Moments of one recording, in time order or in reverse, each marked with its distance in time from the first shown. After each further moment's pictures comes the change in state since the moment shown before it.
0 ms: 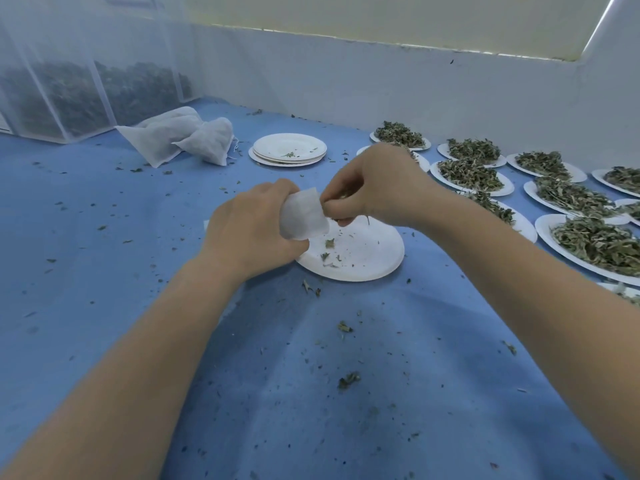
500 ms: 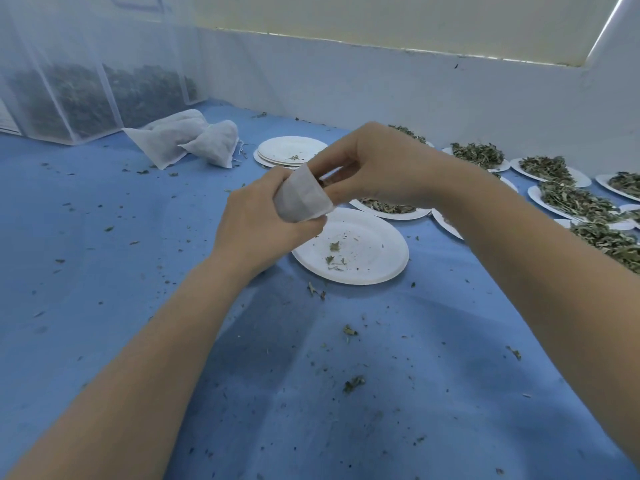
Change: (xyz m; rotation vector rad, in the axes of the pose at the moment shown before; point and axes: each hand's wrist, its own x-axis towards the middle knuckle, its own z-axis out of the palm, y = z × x) left_hand -0.002 0.012 -0.004 -0.445 0.142 -0.155; right_hand 0.003 -0.022 -0.018 0.099 -0.180 -0.157
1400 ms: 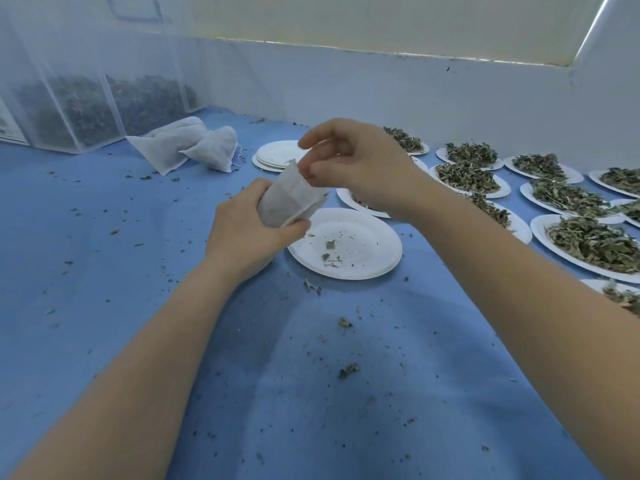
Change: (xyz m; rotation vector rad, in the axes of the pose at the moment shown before) left_hand -0.001 -0.020 -0.003 -0.010 -0.008 -0.050; right_hand 0.002 0.006 0.017 0.333 0.298 -0.028
